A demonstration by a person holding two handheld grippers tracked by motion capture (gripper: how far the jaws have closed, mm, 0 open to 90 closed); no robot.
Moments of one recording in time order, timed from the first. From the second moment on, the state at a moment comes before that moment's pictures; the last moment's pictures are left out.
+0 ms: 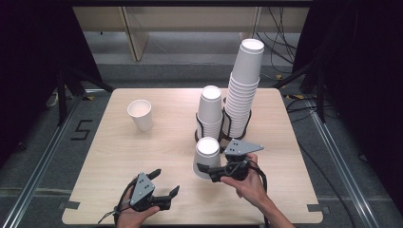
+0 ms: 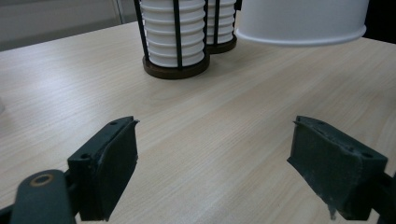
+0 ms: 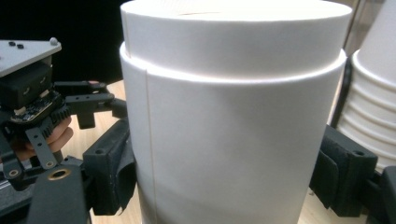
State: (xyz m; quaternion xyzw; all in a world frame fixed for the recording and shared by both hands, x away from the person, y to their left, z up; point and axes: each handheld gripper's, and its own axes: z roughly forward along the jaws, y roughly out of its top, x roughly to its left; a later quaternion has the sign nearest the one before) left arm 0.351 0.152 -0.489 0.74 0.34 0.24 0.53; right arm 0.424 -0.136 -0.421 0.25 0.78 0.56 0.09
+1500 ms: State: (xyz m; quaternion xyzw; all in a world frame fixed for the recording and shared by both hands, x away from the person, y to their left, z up) left arm 0.353 0.117 -0.491 0.72 0.31 0.20 0.59; right arm 0.403 -0.086 -0.432 0.19 0.79 0.58 0.06
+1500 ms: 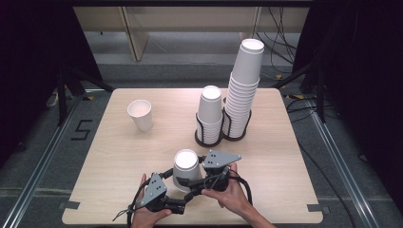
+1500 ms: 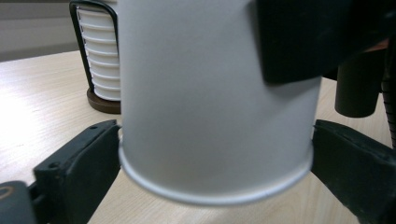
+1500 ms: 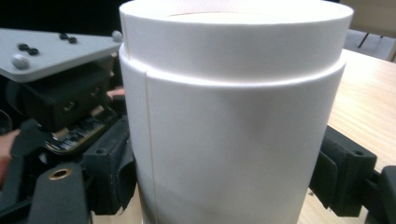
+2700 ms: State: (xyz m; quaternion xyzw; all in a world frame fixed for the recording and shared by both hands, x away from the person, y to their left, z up) left arm 0.348 0.114 -0.492 0.78 0.22 0.22 0.55; right arm 0.397 -0.097 -0.404 0.16 0.83 0.54 0.04
